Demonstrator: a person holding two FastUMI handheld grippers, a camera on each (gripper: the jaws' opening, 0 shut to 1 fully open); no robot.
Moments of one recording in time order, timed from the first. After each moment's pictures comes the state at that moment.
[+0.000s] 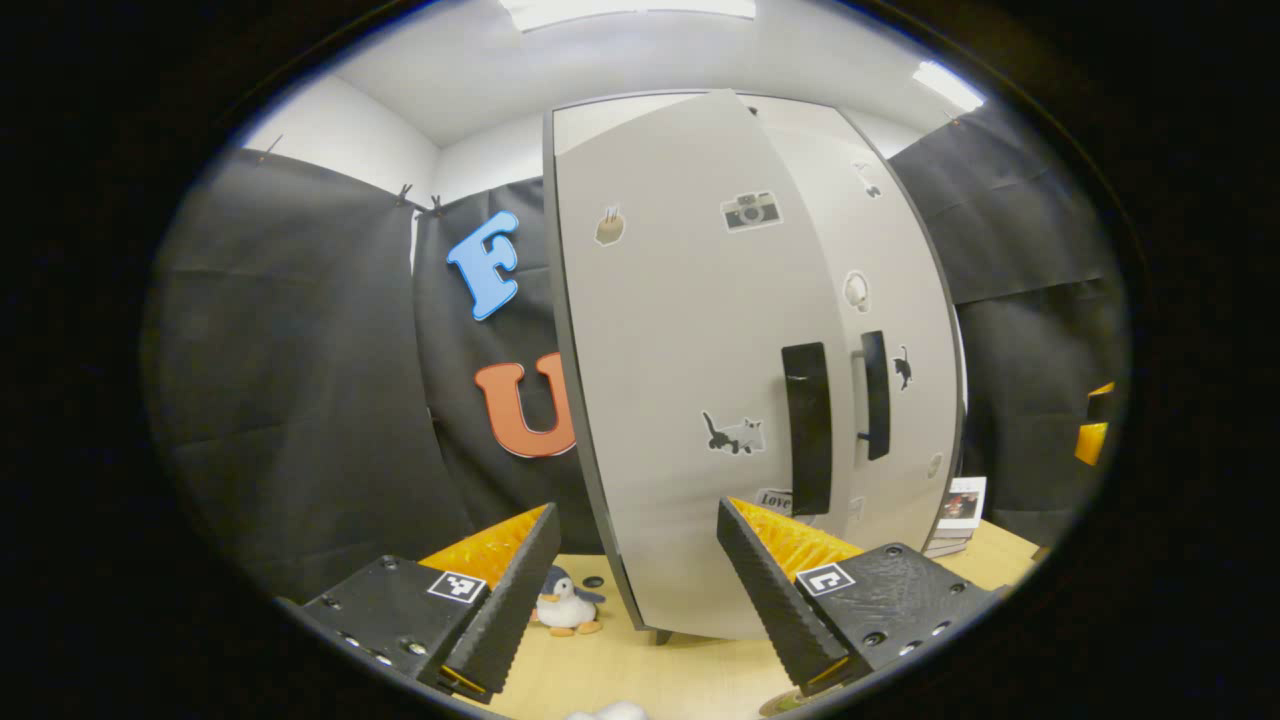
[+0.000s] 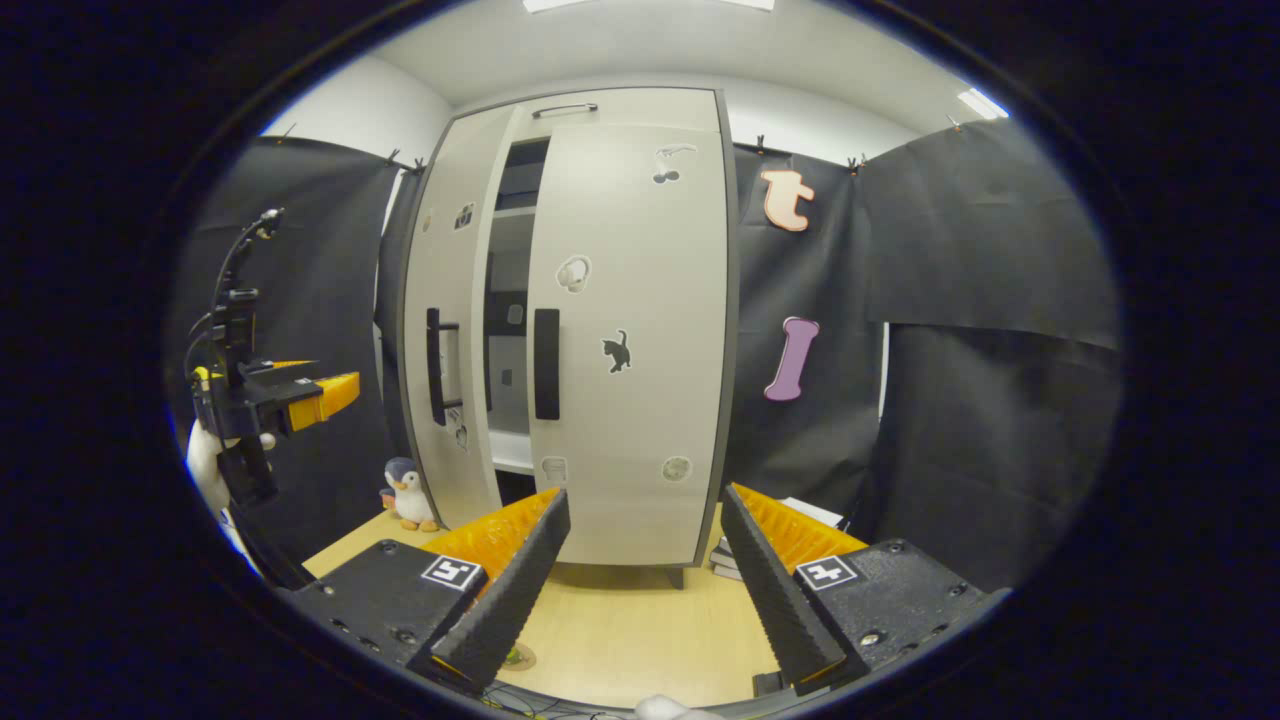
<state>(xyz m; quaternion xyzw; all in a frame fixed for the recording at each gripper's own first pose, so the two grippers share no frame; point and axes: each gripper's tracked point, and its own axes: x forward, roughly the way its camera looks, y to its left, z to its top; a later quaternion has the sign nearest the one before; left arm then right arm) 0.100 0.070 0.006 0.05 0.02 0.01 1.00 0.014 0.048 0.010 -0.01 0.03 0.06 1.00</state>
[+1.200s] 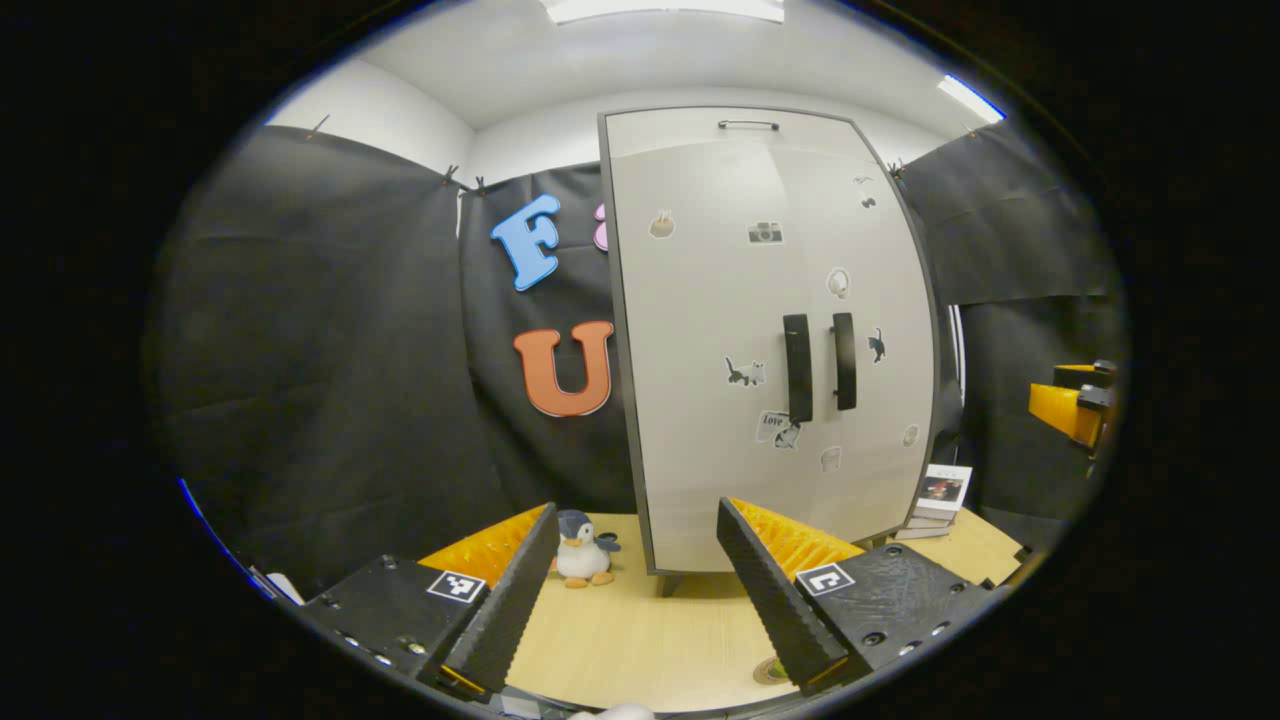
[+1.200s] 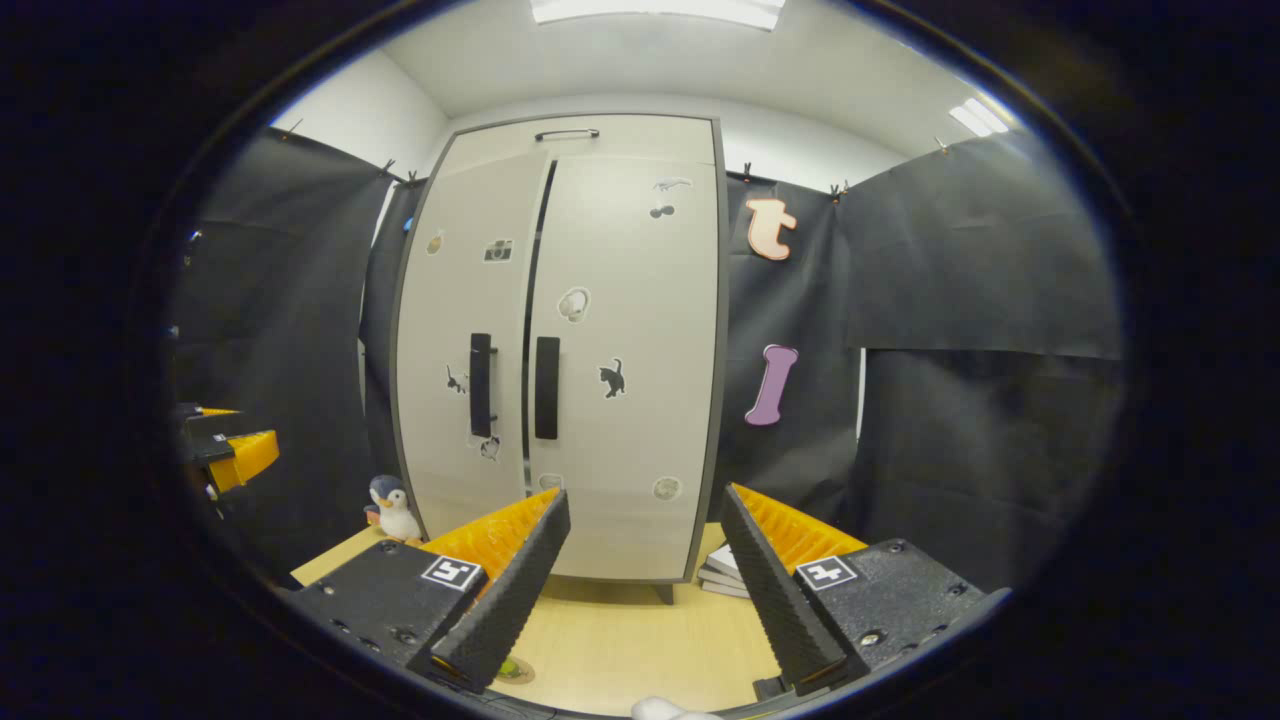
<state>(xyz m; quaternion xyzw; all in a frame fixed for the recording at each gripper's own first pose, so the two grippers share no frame) -0.008 0.098 -0.026 0.03 0.04 0.04 1.00 -0.003 0.059 0.022 -0.01 -0.01 0.03 1.00</state>
